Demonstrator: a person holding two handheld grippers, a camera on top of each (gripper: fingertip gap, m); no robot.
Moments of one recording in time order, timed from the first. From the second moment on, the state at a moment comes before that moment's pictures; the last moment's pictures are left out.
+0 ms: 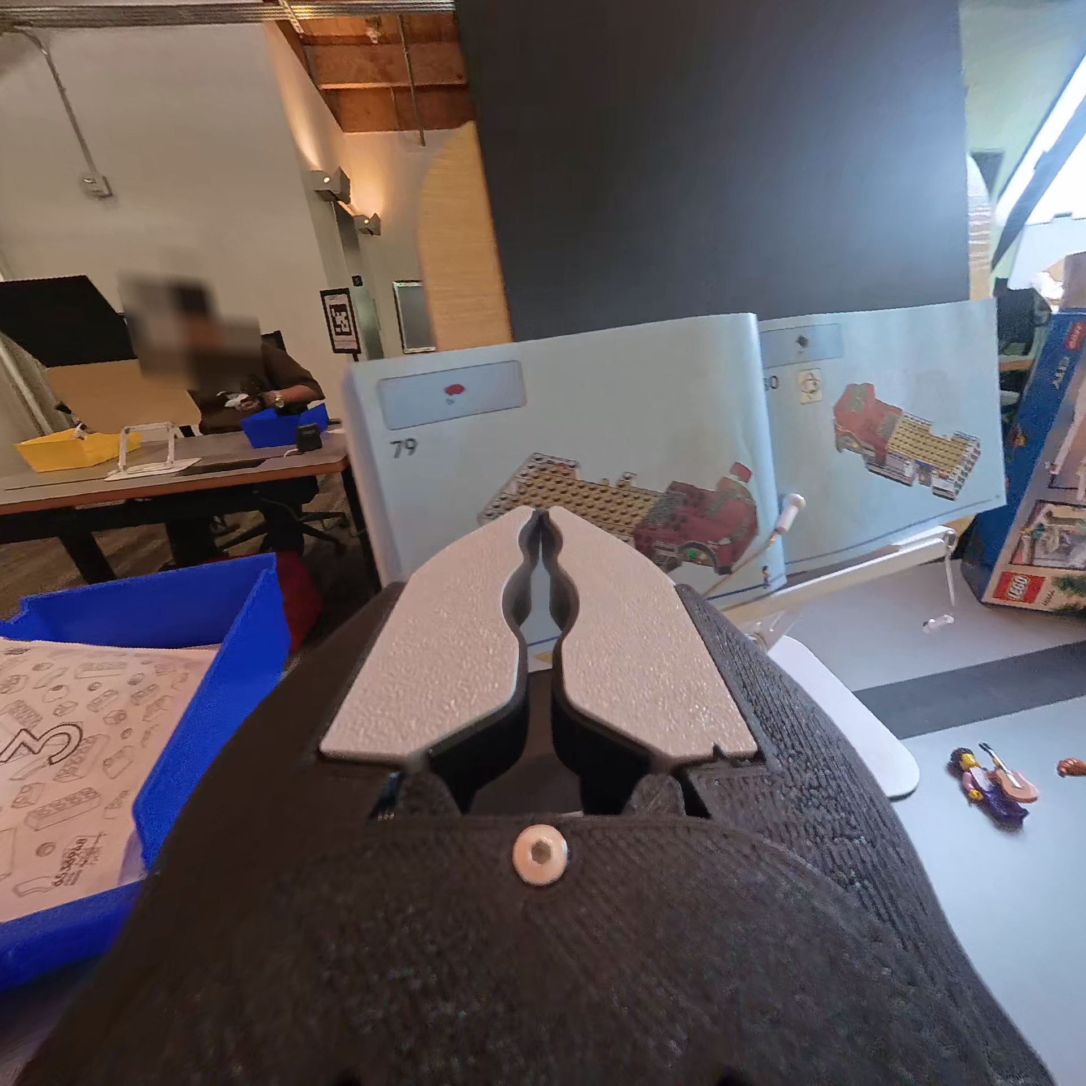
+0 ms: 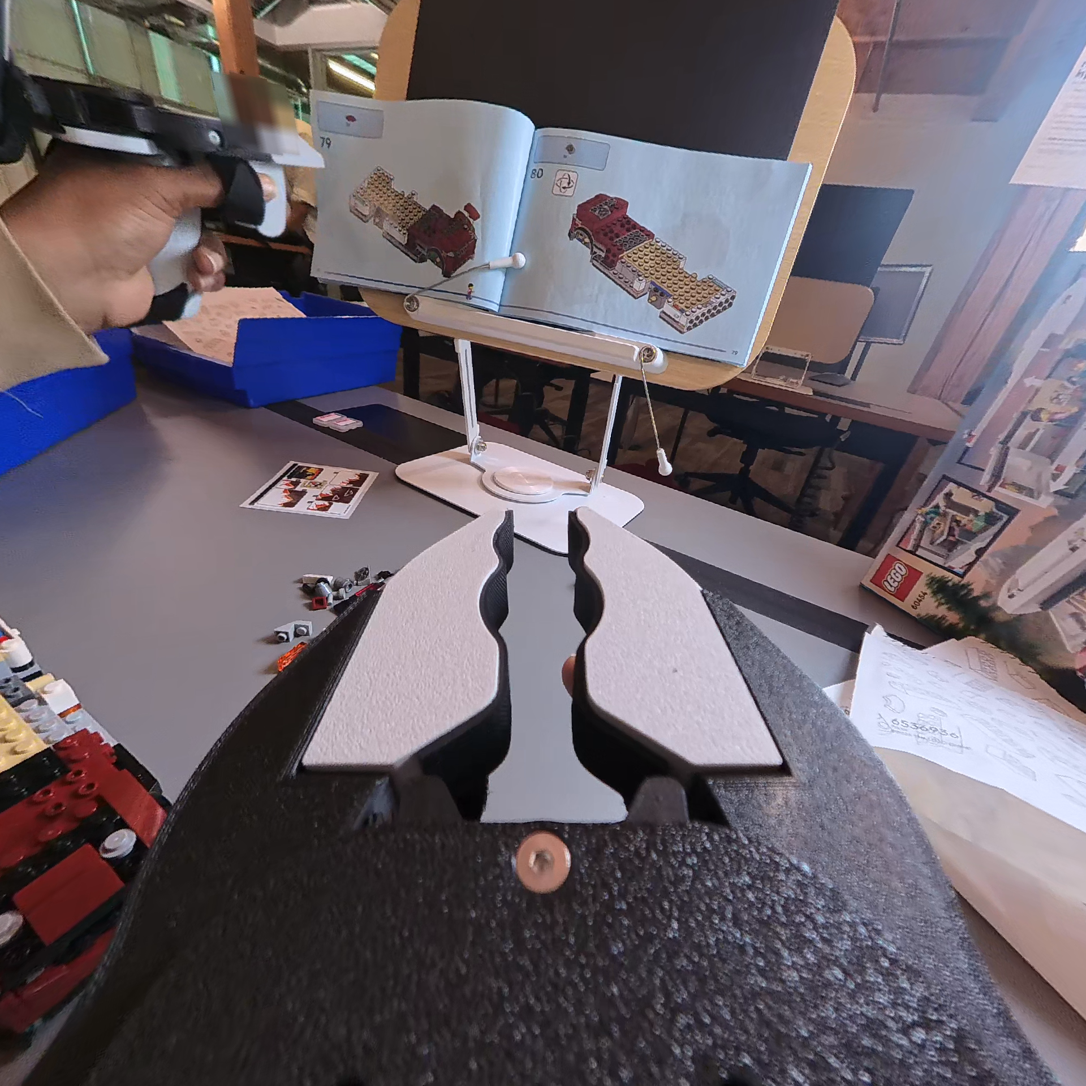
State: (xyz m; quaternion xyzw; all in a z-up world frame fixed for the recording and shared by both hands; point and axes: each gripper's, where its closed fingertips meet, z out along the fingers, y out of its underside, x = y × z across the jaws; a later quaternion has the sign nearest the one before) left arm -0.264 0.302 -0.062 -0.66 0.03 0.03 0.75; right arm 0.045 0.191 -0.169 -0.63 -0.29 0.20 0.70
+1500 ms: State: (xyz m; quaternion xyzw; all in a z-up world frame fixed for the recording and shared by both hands) left arm -0.199 0.219 -0.031 -0.62 0.13 -0.01 0.77; right arm 0.053 0.188 -0.154 -0.61 -0.28 0.19 0.71
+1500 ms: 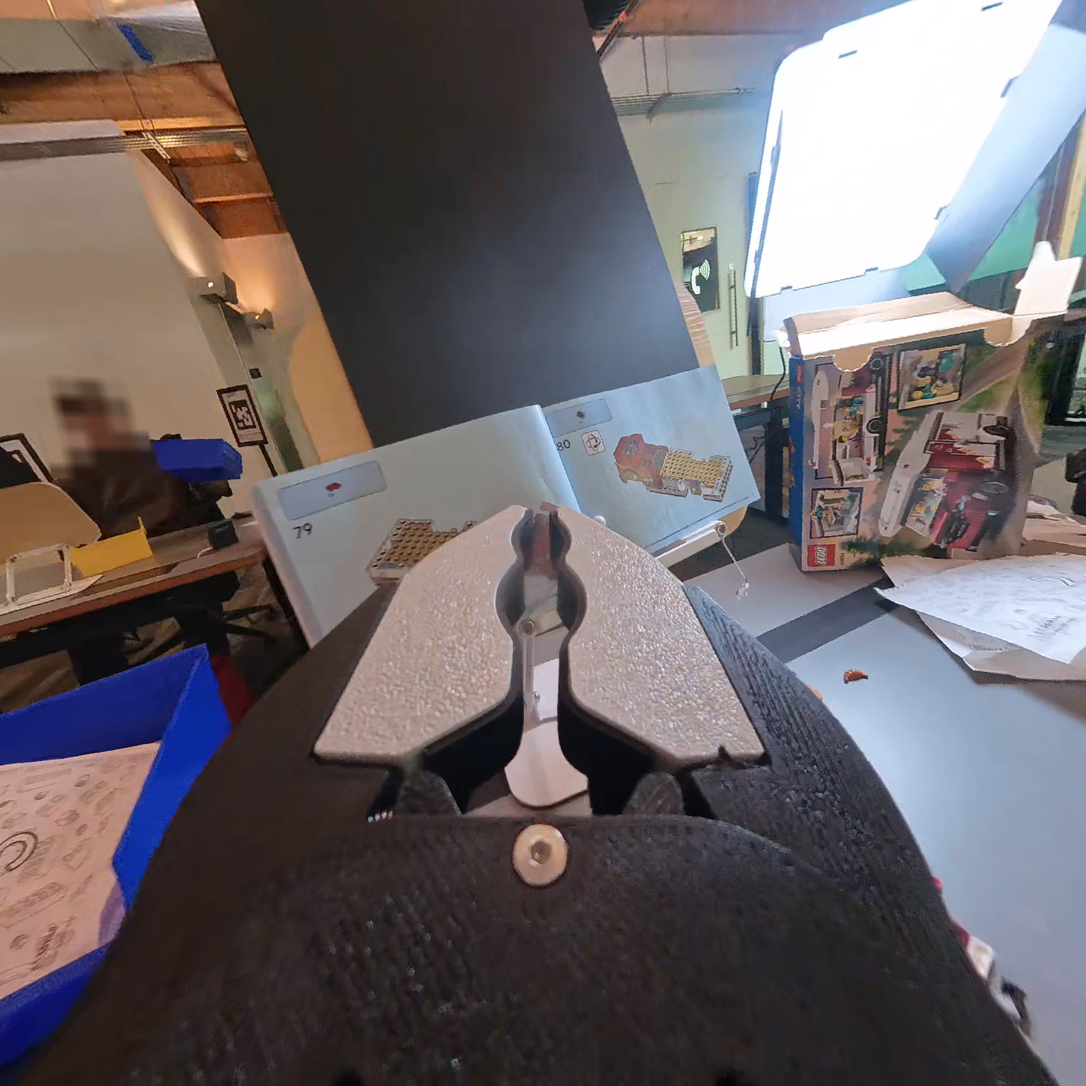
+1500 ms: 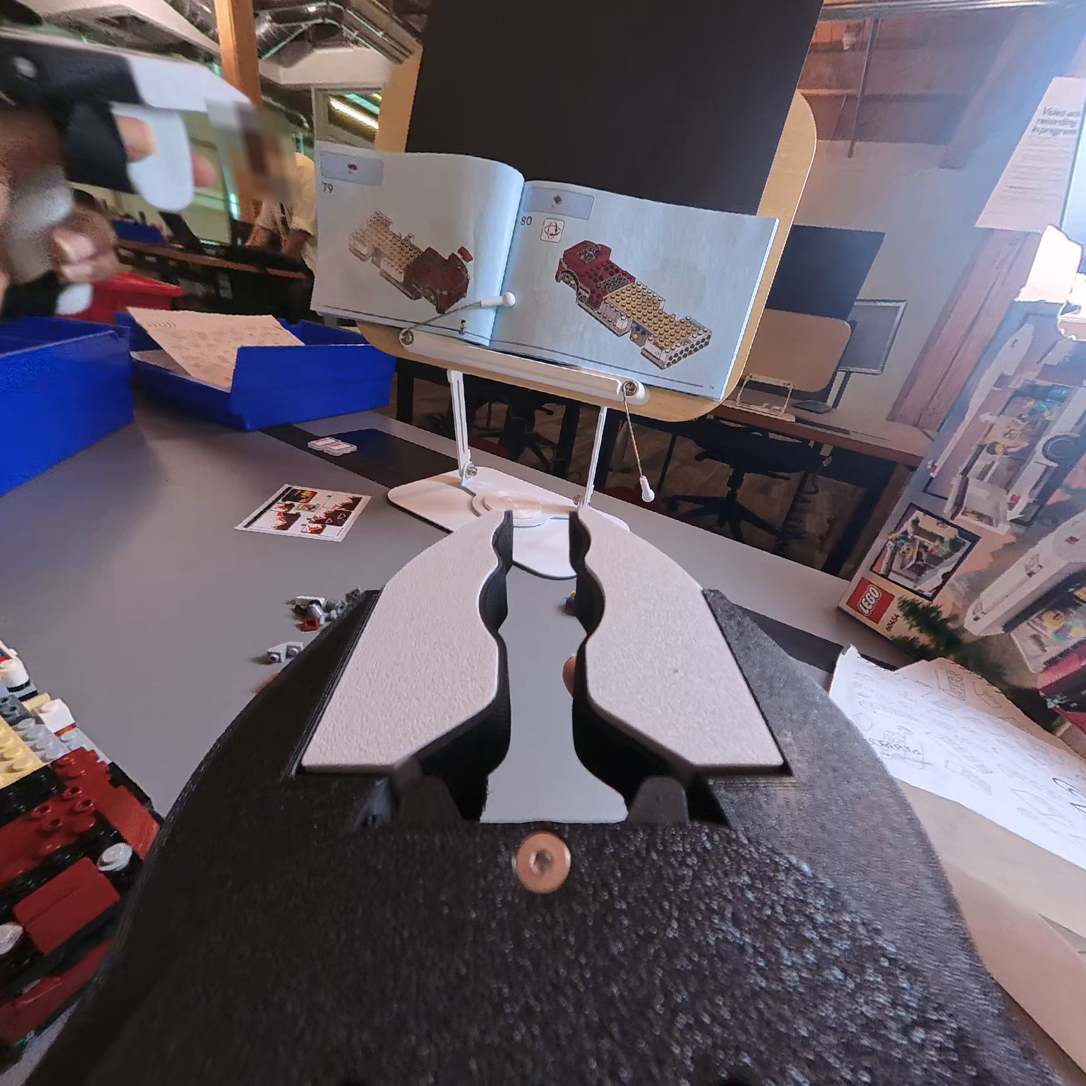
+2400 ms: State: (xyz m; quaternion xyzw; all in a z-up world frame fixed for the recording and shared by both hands) left arm -0.501 0.025 -0.289 -0.94 0.33 0.01 -0.02; right arm 0.058 0.180 -0.143 -0.60 -0.30 0.14 0.73
